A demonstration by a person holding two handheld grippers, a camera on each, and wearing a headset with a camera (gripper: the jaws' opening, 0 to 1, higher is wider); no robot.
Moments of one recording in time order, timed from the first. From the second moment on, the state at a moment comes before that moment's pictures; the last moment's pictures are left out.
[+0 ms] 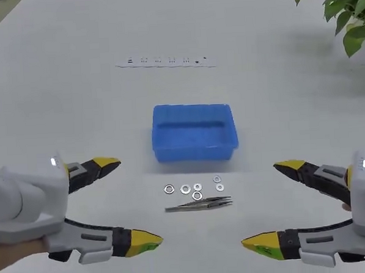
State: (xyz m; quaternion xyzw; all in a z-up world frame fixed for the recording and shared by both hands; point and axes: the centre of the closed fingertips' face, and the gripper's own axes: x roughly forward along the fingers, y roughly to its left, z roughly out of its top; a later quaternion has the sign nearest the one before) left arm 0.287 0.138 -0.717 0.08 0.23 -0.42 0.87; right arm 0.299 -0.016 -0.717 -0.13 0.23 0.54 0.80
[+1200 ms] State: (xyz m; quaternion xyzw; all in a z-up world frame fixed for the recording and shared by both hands) left arm 0.294 0.078 -0.795 0.16 0.33 -0.49 0.79; right arm 0.306 0.039 -0.789 -0.29 0.27 0.62 0.68
